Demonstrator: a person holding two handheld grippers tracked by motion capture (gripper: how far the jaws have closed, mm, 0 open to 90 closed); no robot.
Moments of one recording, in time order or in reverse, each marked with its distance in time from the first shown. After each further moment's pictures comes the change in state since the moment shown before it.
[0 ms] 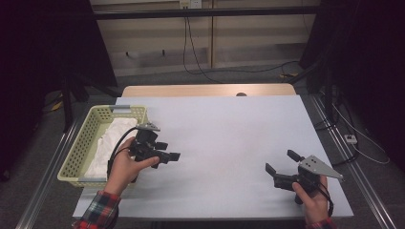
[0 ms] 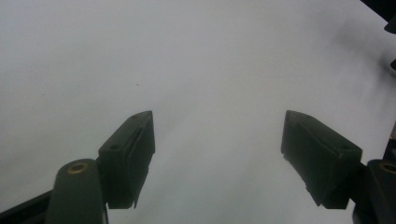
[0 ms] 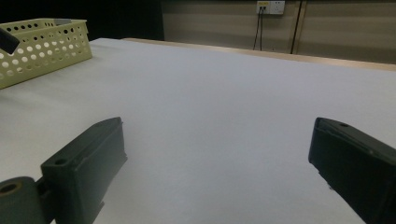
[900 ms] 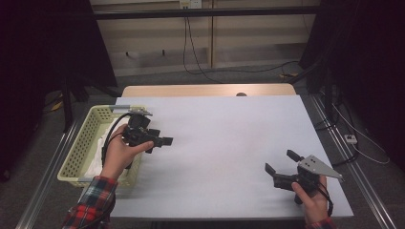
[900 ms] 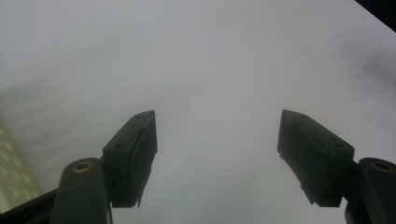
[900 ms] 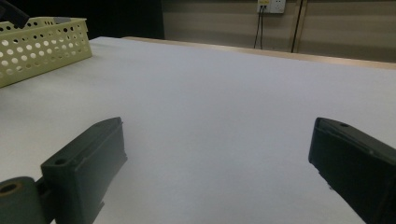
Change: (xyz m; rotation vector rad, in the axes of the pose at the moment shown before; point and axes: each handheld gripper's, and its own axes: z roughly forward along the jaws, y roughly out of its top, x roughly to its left) left arm 0.022 0.029 -0.017 -0.023 0.077 -0.037; right arm 0.000 -0.001 0.002 0.002 0.001 0.005
